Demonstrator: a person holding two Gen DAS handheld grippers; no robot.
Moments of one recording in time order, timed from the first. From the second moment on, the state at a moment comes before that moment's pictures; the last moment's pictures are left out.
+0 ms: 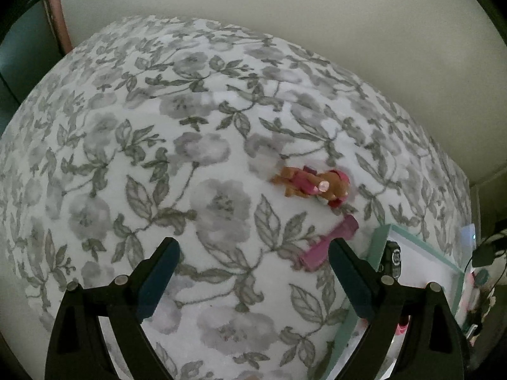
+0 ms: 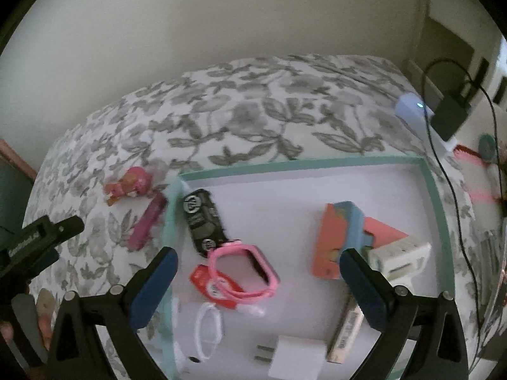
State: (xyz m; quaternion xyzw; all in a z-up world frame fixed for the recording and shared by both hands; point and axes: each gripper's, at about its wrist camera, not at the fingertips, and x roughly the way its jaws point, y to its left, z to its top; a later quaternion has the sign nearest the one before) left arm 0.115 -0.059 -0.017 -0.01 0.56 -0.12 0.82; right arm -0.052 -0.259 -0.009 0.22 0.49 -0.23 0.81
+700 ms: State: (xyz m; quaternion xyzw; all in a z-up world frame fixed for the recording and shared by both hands) left arm 0.155 -0.052 -0.030 0.02 0.55 -0.13 0.82; right arm 0.023 -0.210 -0.018 0.16 0.49 -0.15 0.84
